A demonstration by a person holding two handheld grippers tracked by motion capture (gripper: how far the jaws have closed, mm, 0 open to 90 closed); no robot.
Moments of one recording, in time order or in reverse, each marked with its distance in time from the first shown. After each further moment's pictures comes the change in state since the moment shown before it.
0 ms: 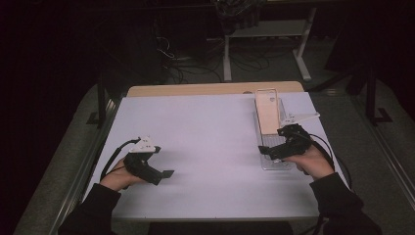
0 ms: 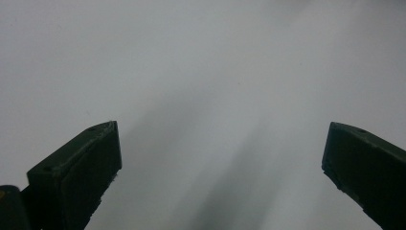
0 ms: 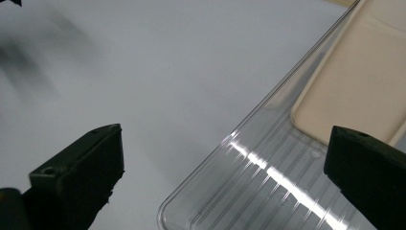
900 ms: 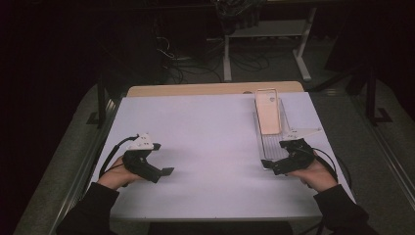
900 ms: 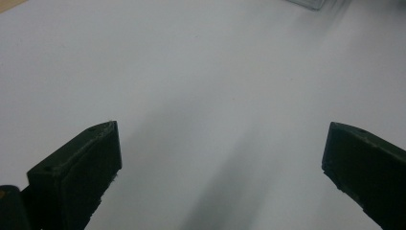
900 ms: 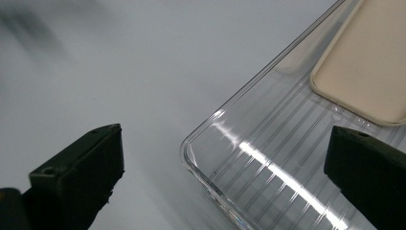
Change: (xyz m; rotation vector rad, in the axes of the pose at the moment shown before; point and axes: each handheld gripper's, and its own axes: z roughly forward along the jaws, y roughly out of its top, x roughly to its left) left arm 0.000 0.008 -0.006 -0.032 -0.015 0.005; right arm 0.010 -0.034 -0.003 0.011 0.012 -0.023
